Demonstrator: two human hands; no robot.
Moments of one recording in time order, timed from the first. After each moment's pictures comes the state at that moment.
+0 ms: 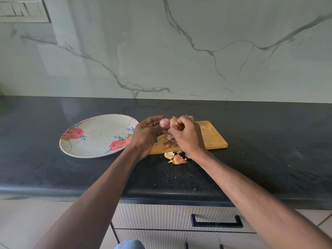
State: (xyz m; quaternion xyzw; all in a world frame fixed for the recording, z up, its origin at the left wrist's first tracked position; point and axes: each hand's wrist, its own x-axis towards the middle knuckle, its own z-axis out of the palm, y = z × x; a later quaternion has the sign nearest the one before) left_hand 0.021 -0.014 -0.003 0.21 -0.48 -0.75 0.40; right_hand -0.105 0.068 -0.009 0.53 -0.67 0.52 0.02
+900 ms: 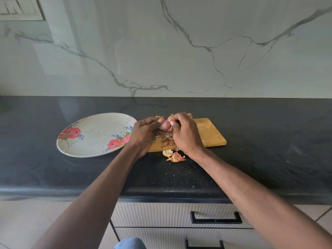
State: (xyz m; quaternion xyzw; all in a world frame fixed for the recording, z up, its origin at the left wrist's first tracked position) left_hand 0.017 -0.020 -0.011 0.20 -0.54 -0.72 0.40; right_hand -0.112 0.058 -0.019 0.57 -0.65 0.50 0.09
